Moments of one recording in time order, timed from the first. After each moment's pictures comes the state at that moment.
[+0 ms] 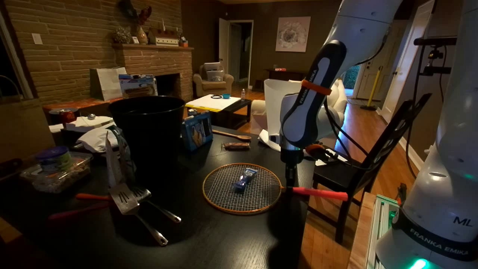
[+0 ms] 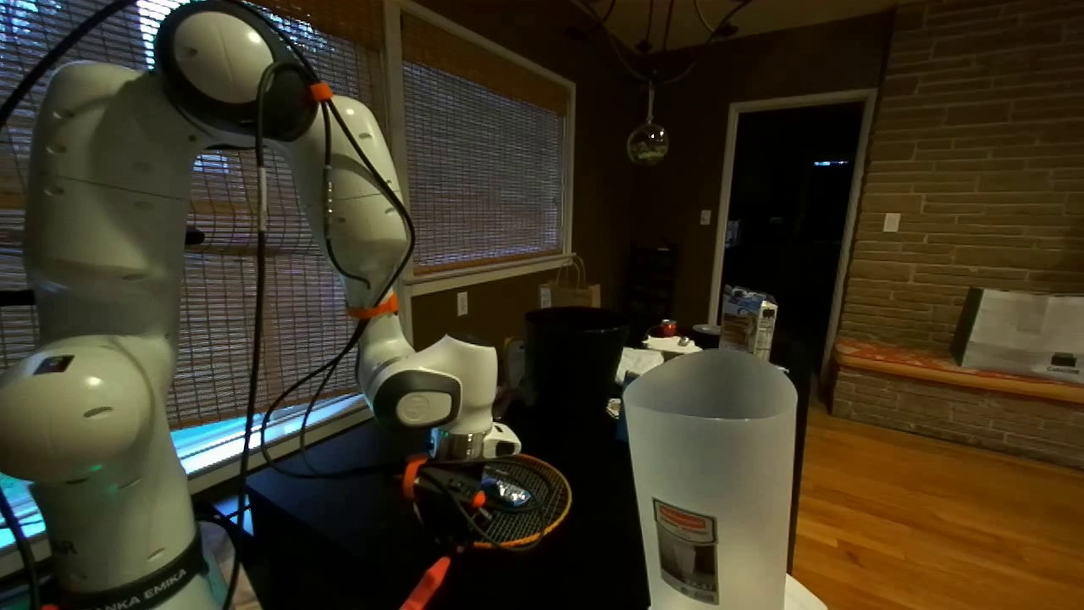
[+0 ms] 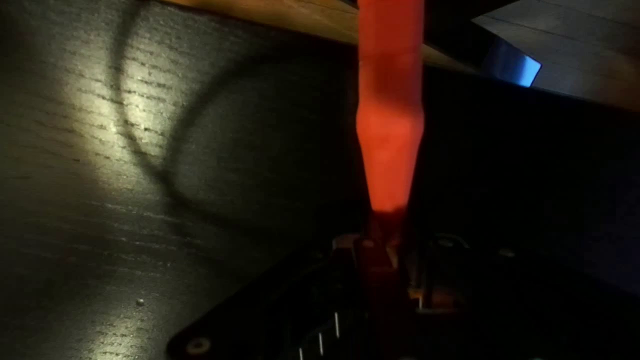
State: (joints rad) arm -0.22 0.20 -0.04 -2.74 -0.01 2.84 -0.68
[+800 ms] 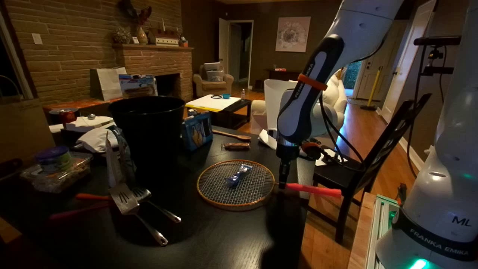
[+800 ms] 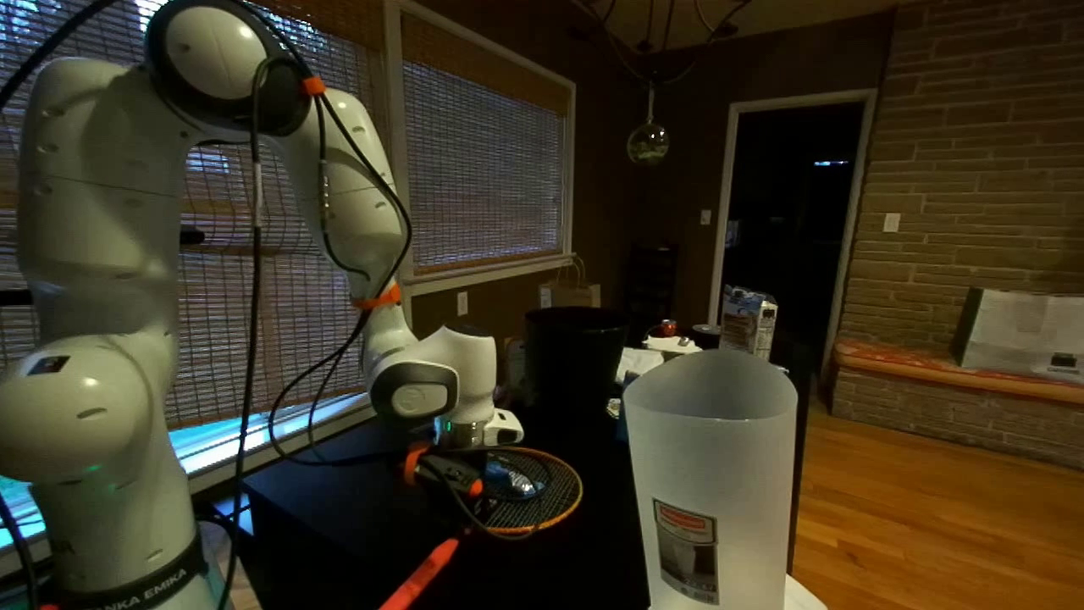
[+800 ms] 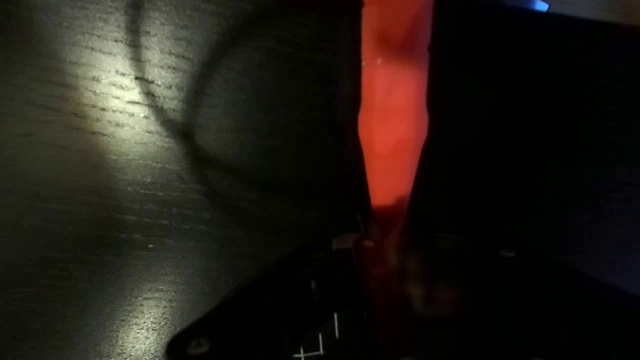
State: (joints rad) arm -0.25 0.17 0.03 -2.74 0.12 2.88 -0.68
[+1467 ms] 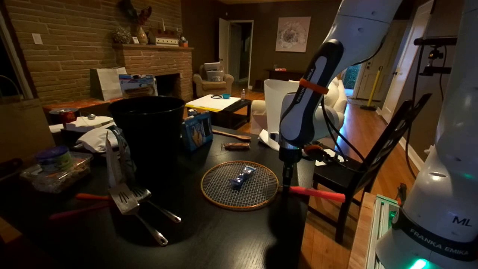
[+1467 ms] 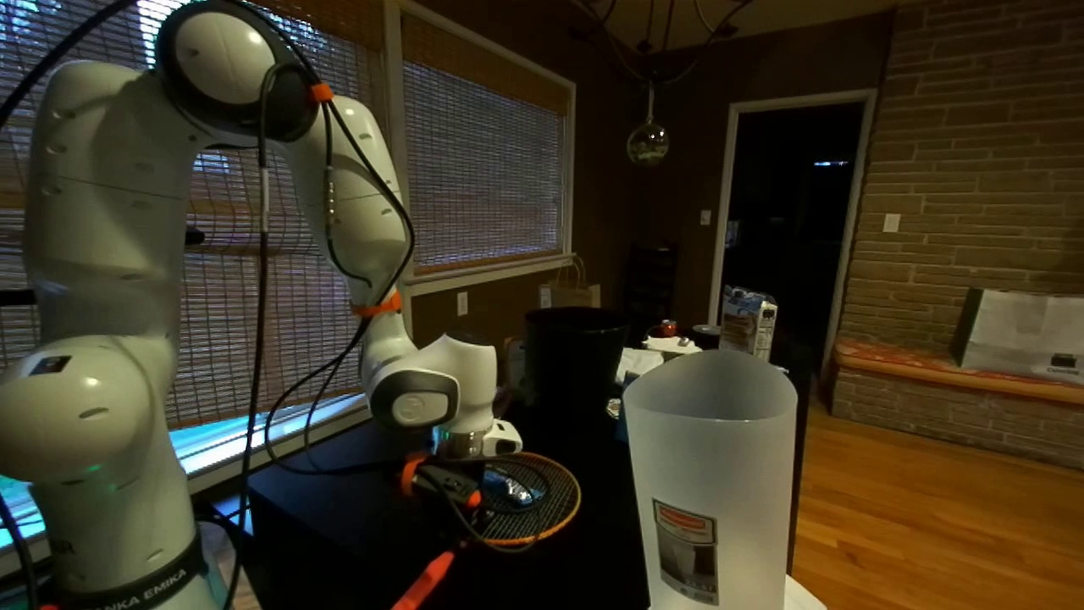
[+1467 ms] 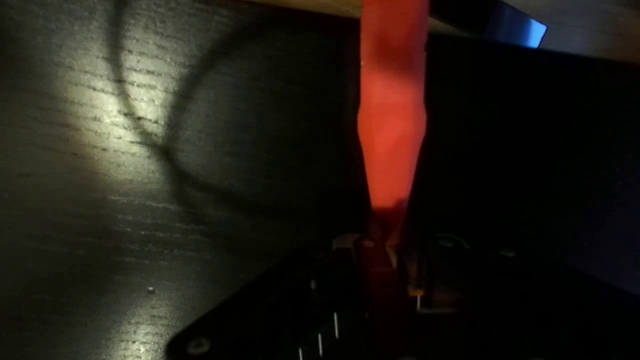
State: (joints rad) arm -0.24 0.20 -0.01 -2.74 0.06 2.88 -0.67
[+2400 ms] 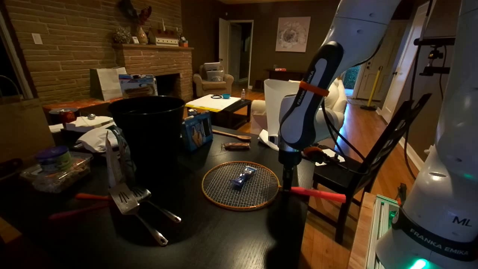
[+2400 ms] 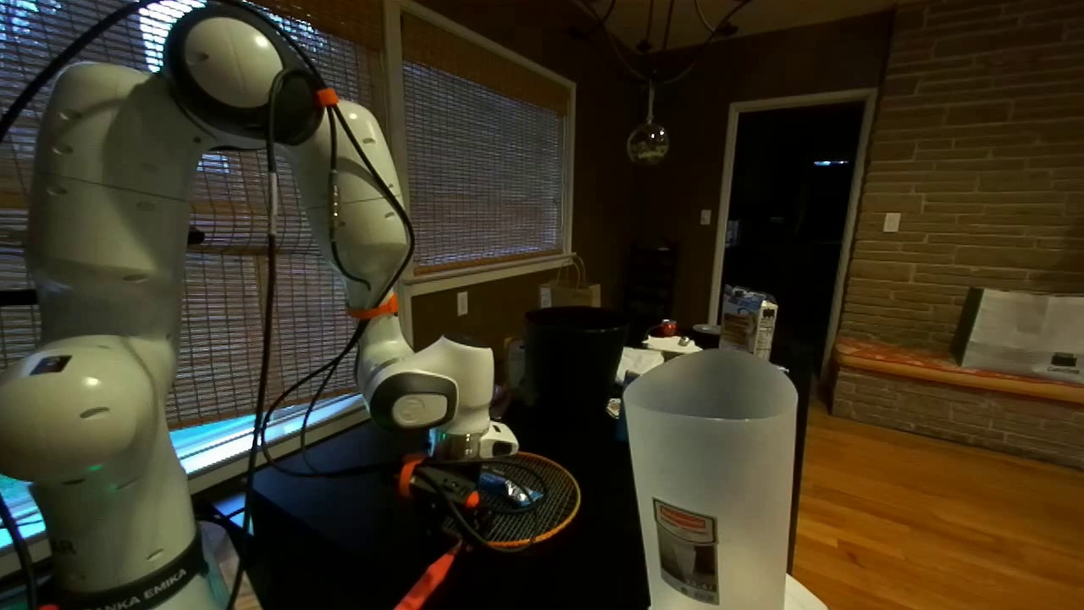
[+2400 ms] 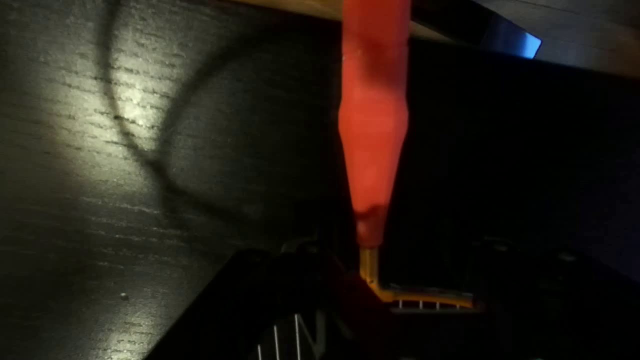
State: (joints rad) arm -0.24 0.21 0.00 -2.75 0.04 2.88 -0.65
